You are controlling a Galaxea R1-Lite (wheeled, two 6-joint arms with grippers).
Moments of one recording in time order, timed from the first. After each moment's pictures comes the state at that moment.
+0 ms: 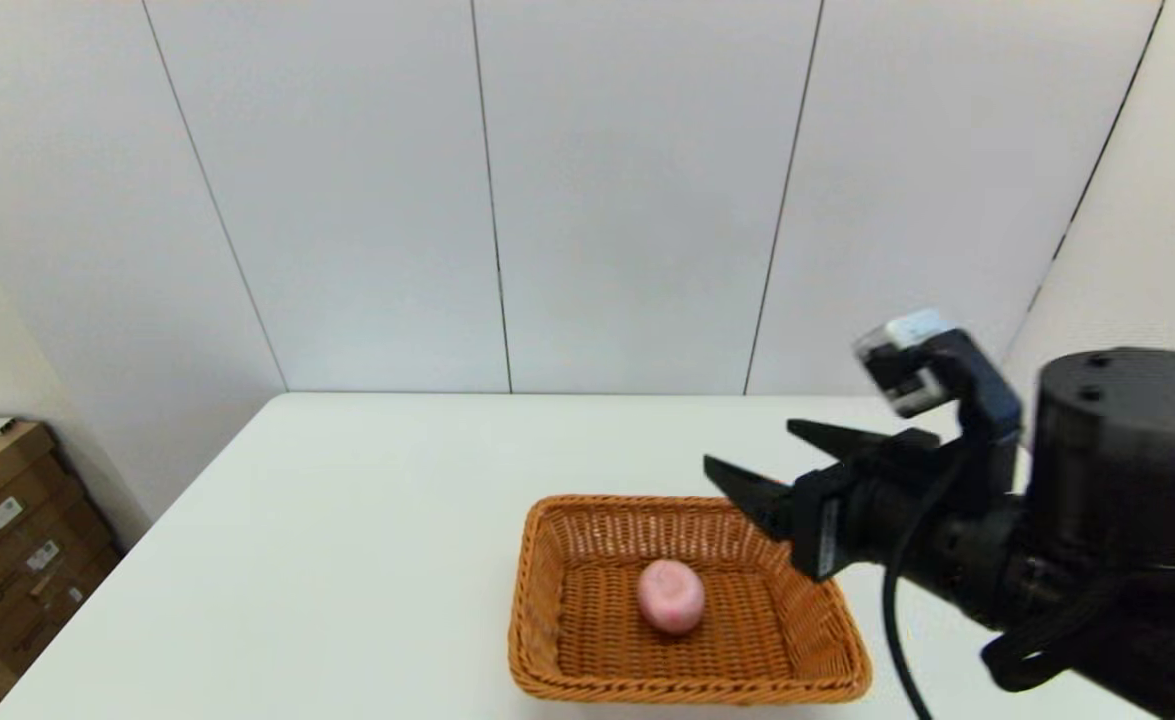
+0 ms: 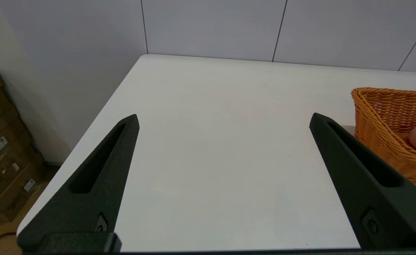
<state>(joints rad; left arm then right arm) 0.00 0.00 0.00 0.00 0.03 -0.08 0.73 1.44 -0.59 -0.61 -0.24 0.14</state>
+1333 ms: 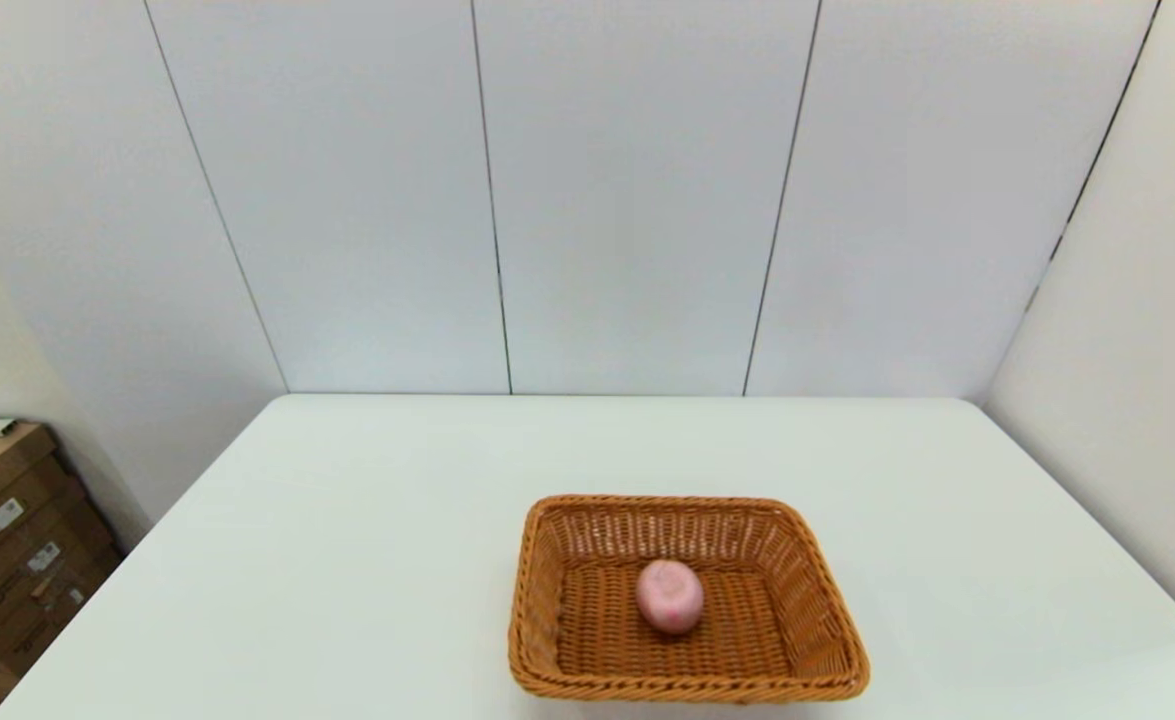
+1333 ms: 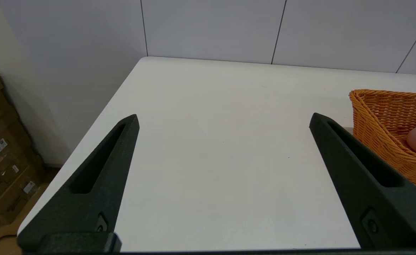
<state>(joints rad) 0.00 0.00 0.00 -0.01 0.03 -0.08 0.00 0.05 -0.10 0.03 -0.02 -0.02</state>
